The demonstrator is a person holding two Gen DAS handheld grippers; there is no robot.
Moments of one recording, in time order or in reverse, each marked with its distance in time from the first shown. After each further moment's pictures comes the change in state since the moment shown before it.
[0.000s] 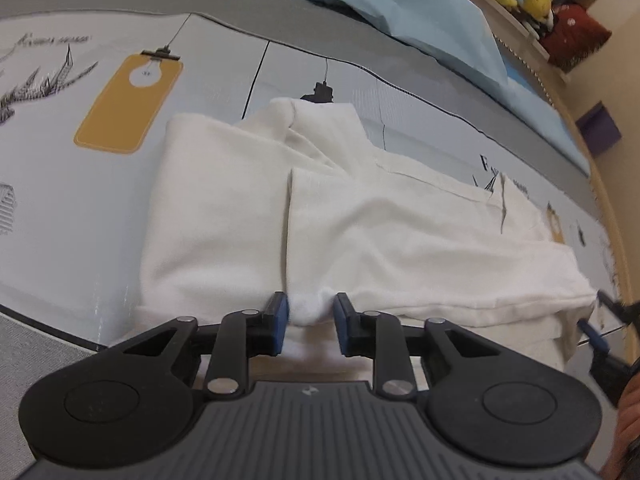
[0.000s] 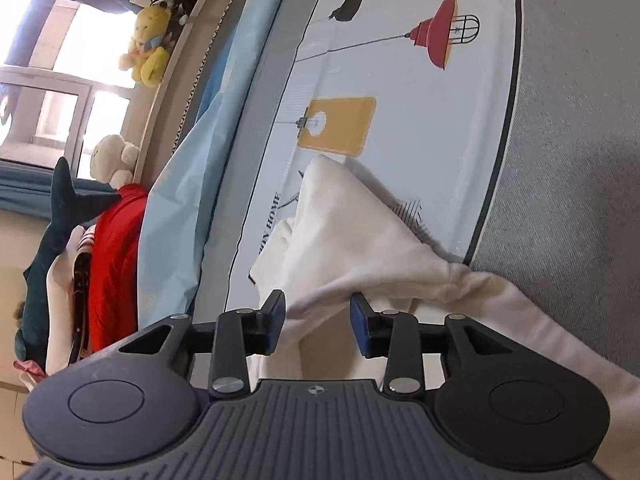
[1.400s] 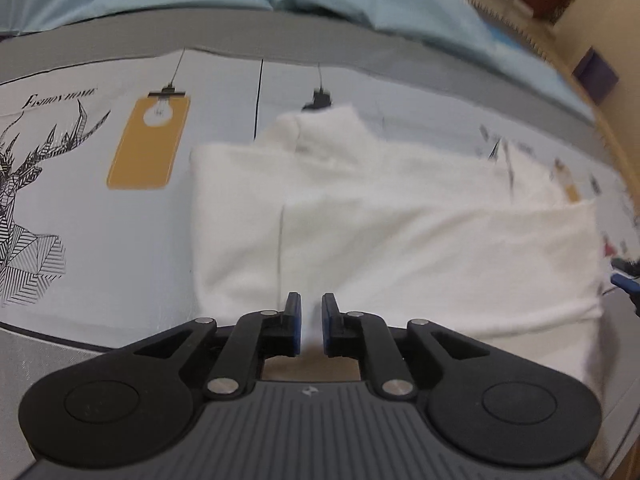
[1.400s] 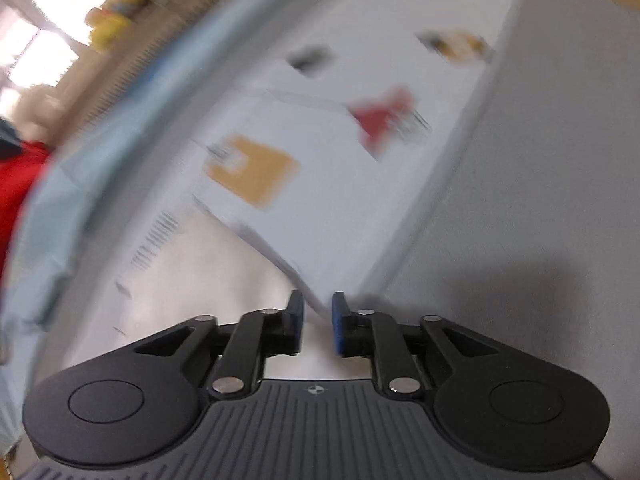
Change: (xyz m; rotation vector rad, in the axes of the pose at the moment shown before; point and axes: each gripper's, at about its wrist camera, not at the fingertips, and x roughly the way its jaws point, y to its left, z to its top) left arm -0.031 -0.004 0.000 0.157 0.003 0.061; right arm -0.009 0.018 0.008 -0.329 -0.148 -0.344
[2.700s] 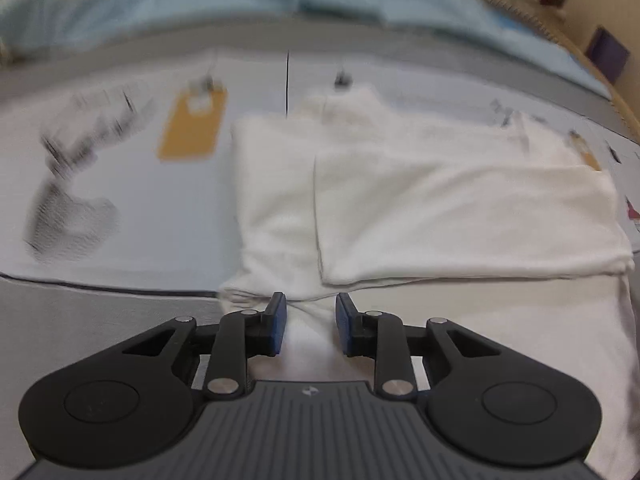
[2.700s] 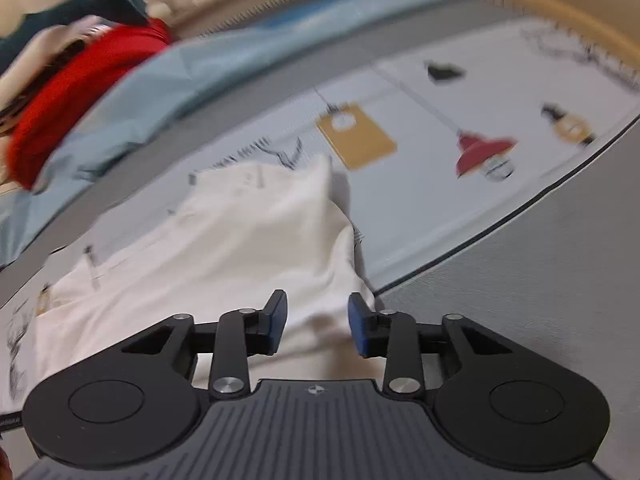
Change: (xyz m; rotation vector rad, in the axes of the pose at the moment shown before) left arm -0.045 -0.013 -0.057 0.088 -0.072 0.147; right arm -0.038 0.005 -0.016 -0.484 0.072 0.121
